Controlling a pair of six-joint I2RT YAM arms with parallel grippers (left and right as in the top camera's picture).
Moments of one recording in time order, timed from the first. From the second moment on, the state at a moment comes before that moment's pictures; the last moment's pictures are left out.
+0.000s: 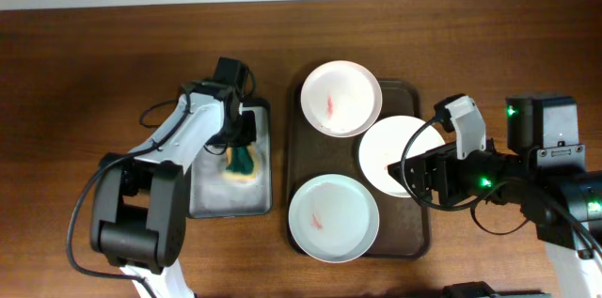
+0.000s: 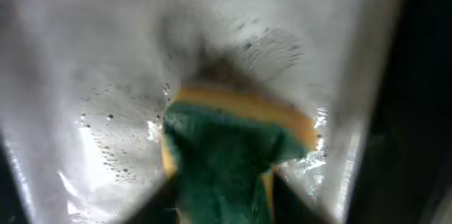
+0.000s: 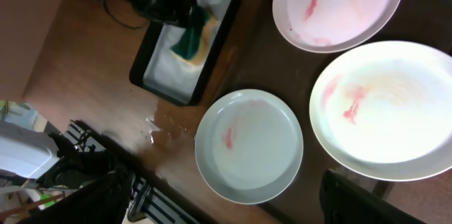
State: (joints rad) left arm -0.25 1.94 1.34 -0.83 -0.03 -0.29; right arm 0.08 1.07 1.39 -1.33 -0.58 -0.05
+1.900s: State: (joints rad) left arm -0.45 1.63 1.51 -1.16 0.09 -0.30; right arm 0.30 1.50 0.70 -0.55 -0.12 0.43
